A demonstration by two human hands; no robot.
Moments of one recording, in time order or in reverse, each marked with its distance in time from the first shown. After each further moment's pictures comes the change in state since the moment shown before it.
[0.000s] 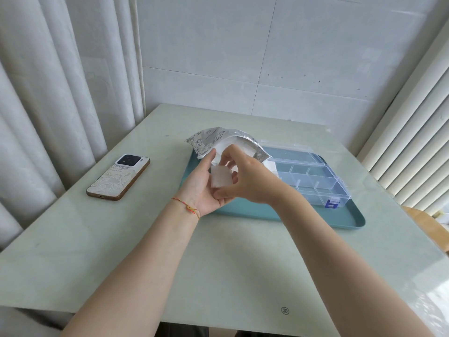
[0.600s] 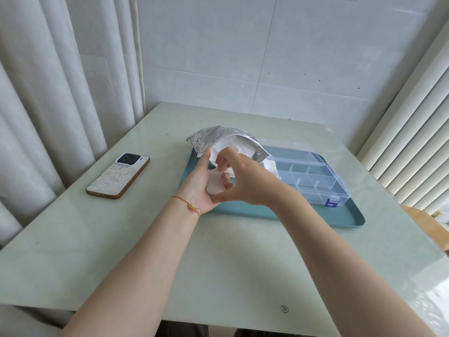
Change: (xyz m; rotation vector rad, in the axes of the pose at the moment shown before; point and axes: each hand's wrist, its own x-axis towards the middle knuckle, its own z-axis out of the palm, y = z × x) left_hand 0.008 -0.002 -0.005 0.074 0.063 0.076; right_hand -0.004 -0.003 0.003 -0.160 -0.037 -0.061
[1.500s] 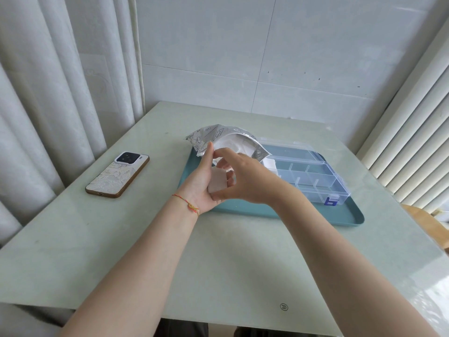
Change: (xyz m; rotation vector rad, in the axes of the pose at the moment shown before) left_hand -0.012 0.001 0.009 0.100 -0.096 0.030; right_hand -0.001 0.000 -0.002 -0.014 -0.032 0.004
